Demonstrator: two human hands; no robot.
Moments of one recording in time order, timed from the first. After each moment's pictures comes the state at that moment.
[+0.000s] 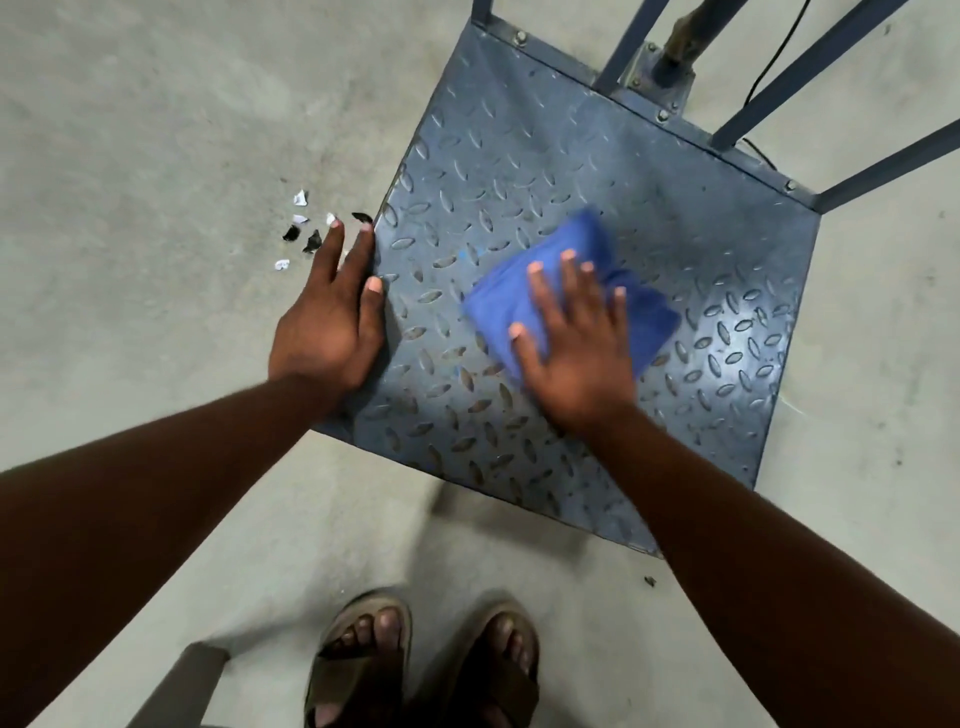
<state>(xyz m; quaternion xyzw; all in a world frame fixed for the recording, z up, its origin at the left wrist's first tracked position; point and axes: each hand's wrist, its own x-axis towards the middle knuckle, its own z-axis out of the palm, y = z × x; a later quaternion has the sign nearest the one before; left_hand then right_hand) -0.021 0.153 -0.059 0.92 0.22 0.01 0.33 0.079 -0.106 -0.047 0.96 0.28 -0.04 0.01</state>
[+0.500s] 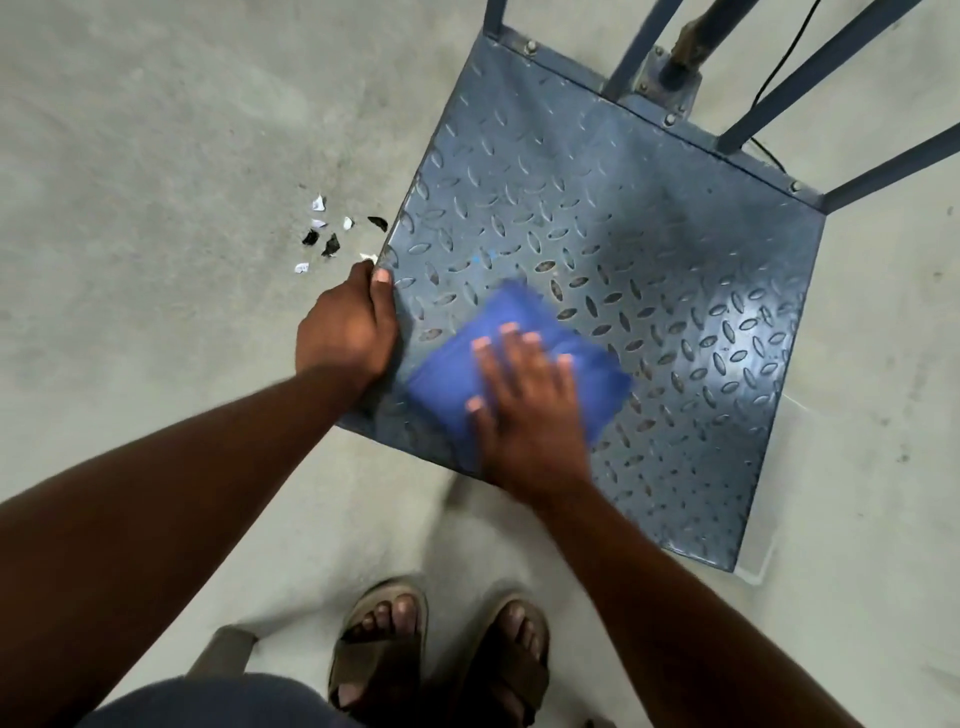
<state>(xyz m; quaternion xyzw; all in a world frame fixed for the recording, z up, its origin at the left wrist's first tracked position) -0.011 0.147 -0.051 0.89 0.33 -0.06 0.31 -0.011 -0.088 -0.048 0.95 0.31 -0.08 -0.03</state>
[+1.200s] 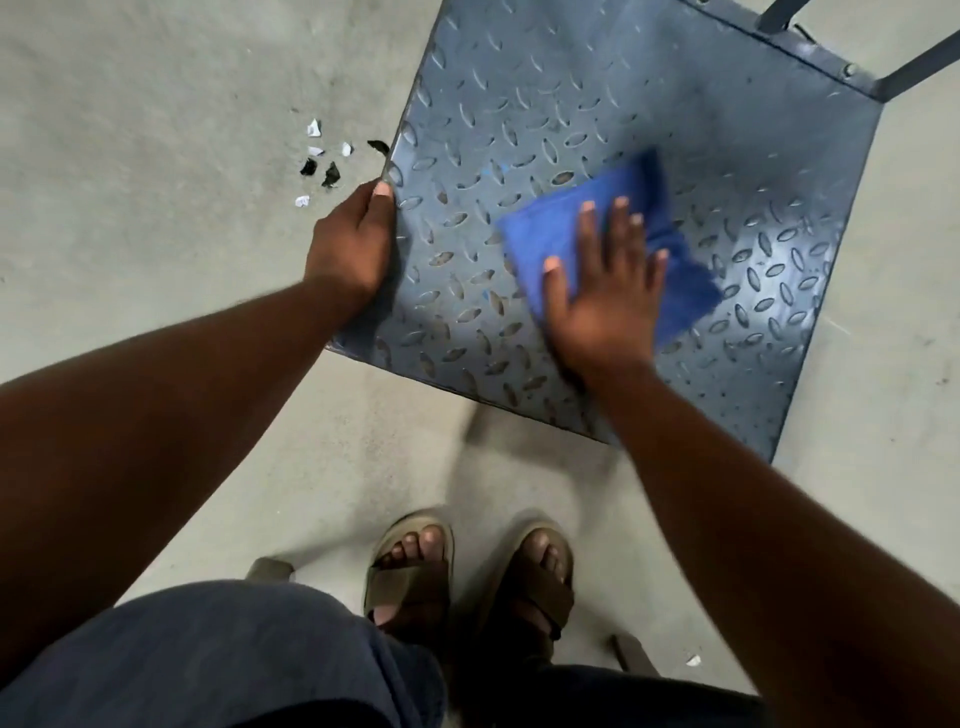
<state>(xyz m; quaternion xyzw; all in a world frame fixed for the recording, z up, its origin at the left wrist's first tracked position) -0.012 0.163 -0.056 0.79 0.35 -0.06 0.50 0.036 -0.098 -0.052 0.99 0.14 -0.04 -0.02</state>
